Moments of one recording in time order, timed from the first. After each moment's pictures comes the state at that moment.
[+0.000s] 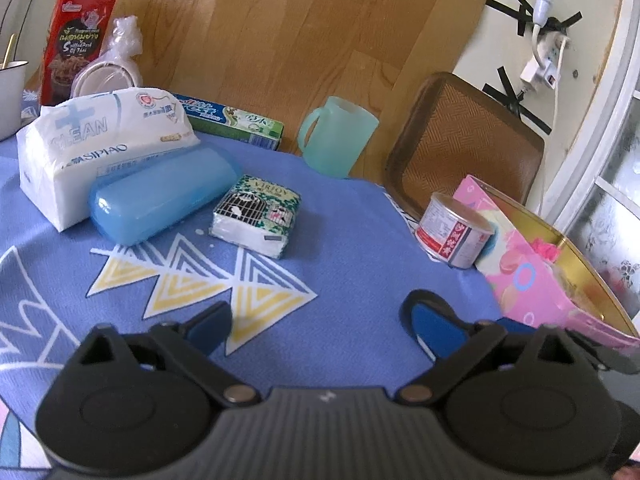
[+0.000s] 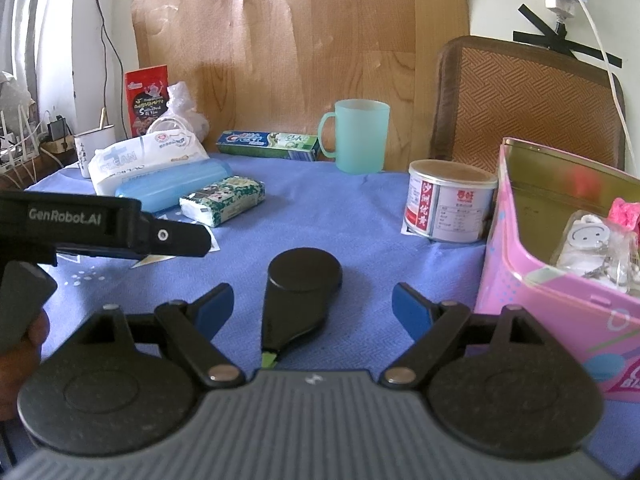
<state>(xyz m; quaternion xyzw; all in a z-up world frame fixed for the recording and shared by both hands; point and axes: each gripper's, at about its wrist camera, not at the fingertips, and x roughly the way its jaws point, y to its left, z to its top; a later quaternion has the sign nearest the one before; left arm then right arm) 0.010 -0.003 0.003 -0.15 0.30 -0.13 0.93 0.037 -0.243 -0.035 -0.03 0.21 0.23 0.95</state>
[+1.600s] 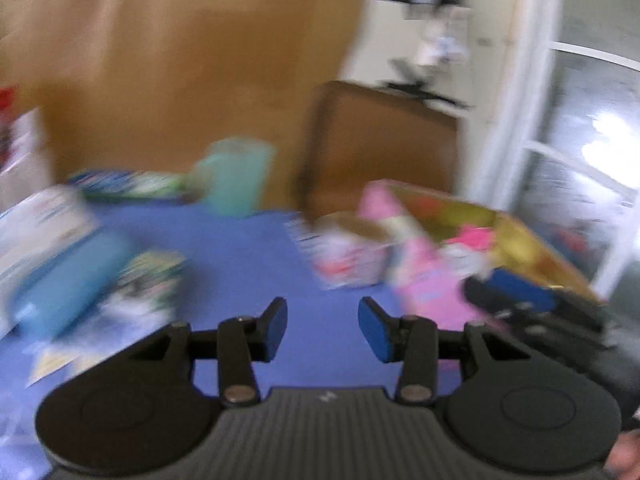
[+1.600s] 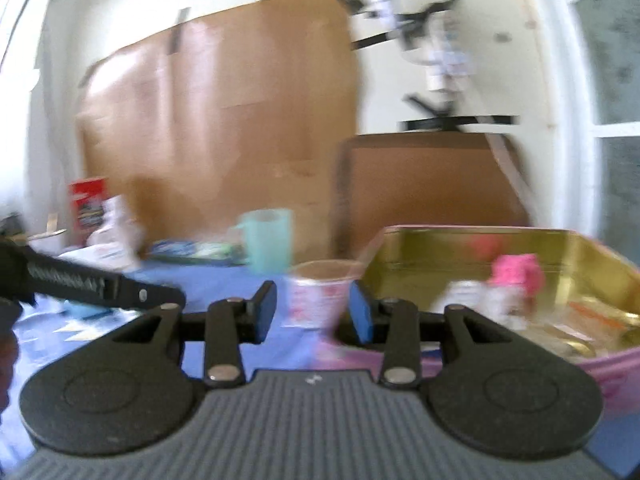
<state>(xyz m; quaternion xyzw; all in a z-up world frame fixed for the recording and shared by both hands) 0.002 -0.059 0.049 -0.06 0.27 -0.18 0.94 0.008 -0.309 -0.005 0.03 0.08 0.16 0.98</state>
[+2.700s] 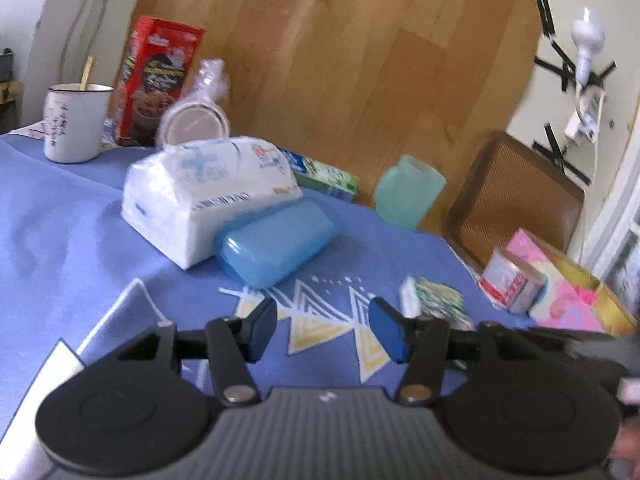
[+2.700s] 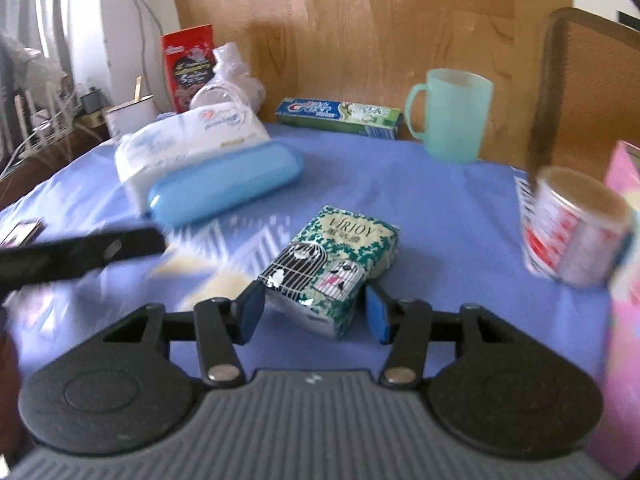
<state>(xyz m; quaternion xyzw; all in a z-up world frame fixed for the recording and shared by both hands) -0.007 0.054 0.008 -0.16 0.25 -0.05 0.95 0.076 -0.173 -0.027 -0.04 0.28 0.31 0.91</state>
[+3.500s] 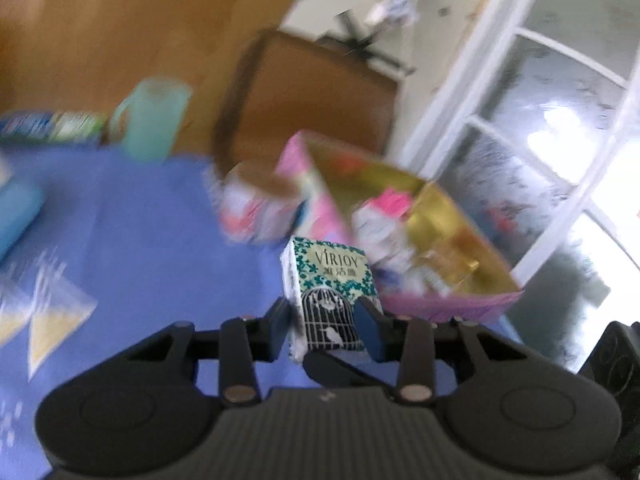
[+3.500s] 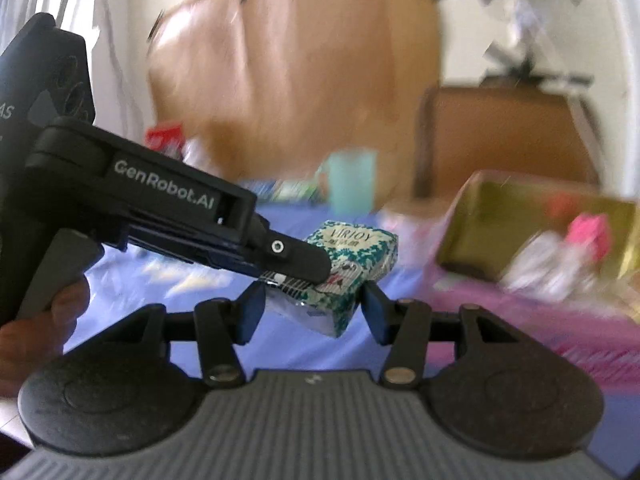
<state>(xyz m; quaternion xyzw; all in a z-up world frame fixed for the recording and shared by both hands) 0.005 -0.112 0.071 -0.10 0.33 -0.31 0.89 -0.014 -0.290 -0.003 0.02 0.14 0.24 0.96</state>
